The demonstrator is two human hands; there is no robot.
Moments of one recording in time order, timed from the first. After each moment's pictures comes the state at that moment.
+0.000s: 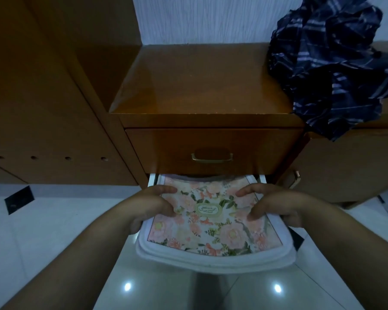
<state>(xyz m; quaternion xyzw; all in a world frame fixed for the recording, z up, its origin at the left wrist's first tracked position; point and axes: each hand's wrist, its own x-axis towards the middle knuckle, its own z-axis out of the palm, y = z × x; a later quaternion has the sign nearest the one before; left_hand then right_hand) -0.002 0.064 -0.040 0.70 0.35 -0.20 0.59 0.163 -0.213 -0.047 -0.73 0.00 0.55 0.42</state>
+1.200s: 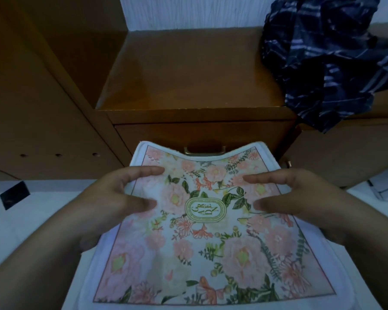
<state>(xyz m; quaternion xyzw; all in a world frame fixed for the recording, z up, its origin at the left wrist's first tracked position) -0.045 0.047 0.073 0.68 0.30 -0.11 0.67 0.106 -0.238 0.066 -0.76 -0.06 0.41 0.50</state>
